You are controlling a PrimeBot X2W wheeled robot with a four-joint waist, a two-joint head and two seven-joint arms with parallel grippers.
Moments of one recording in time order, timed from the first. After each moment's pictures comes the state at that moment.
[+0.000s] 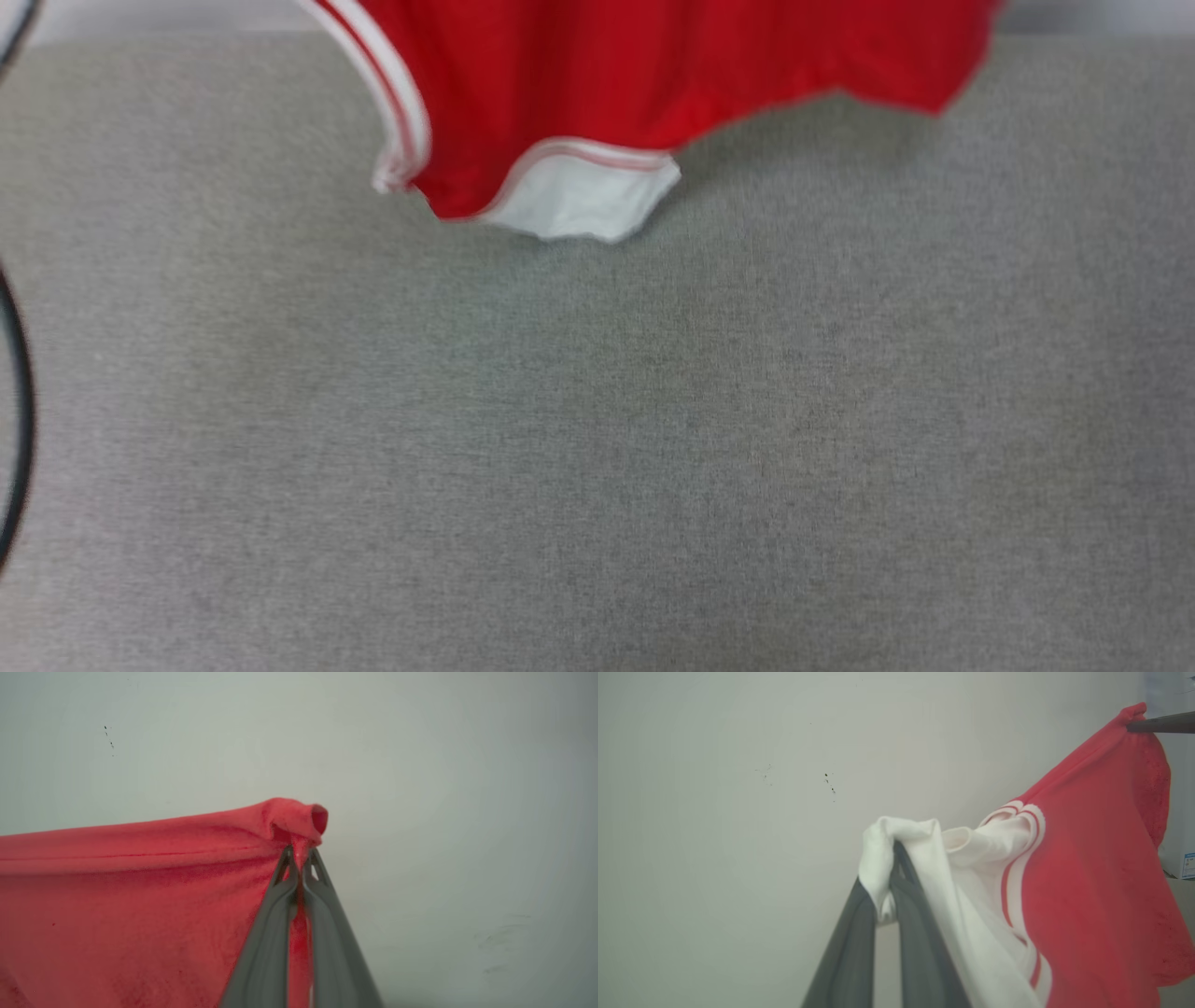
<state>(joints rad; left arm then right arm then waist) -1.78 0.71 -1.22 0.59 -1.09 -0.13 -0.21 -1.64 -0.45 0.39 1.03 0.71 0.13 0.12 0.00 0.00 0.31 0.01</state>
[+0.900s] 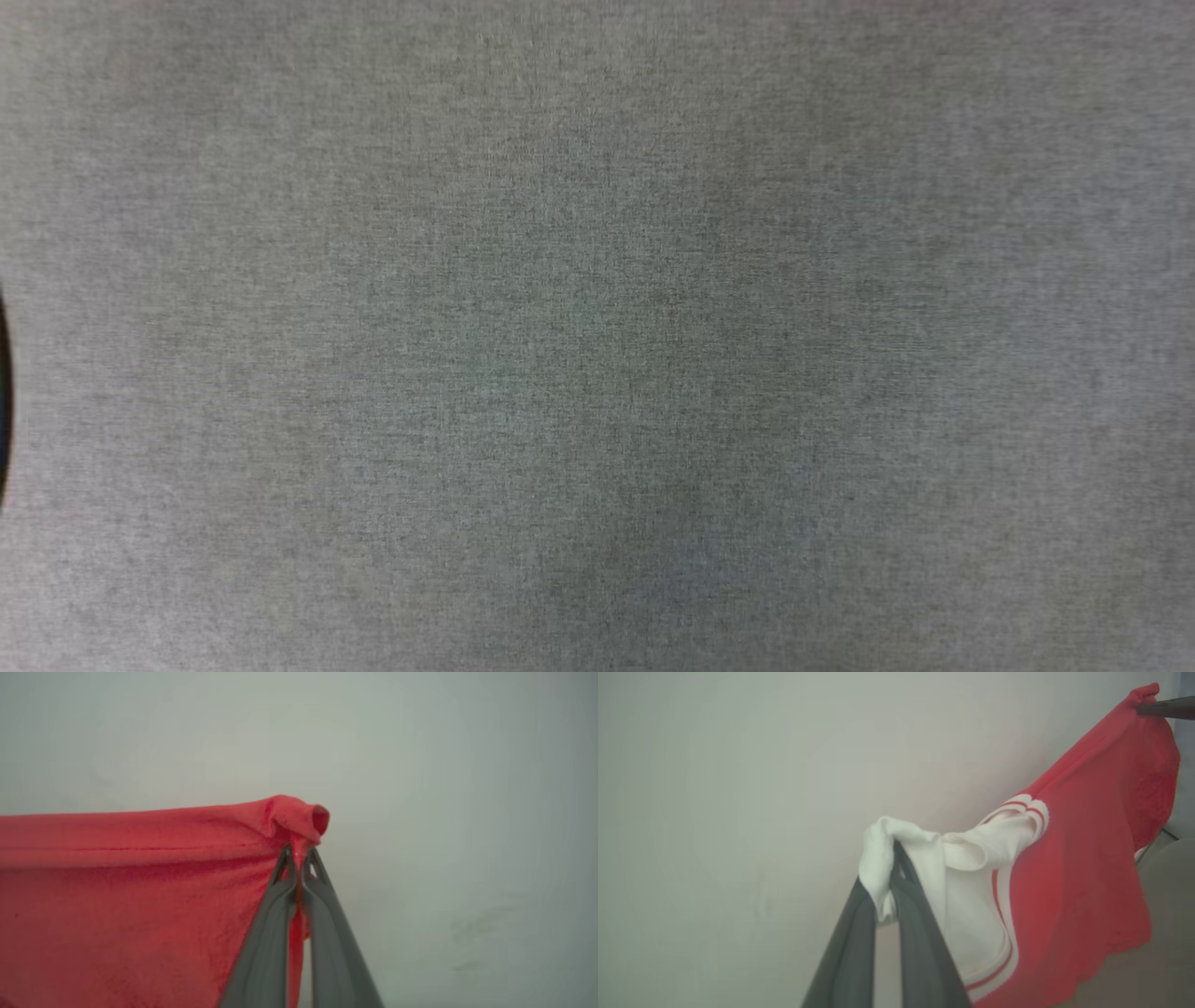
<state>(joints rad) -2.08 0.56 -1.28 0.77 -1.04 -0.13 -0.26 -1.96 -0.46 0.35 1.26 0.47 0.13 -0.14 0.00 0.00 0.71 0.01</state>
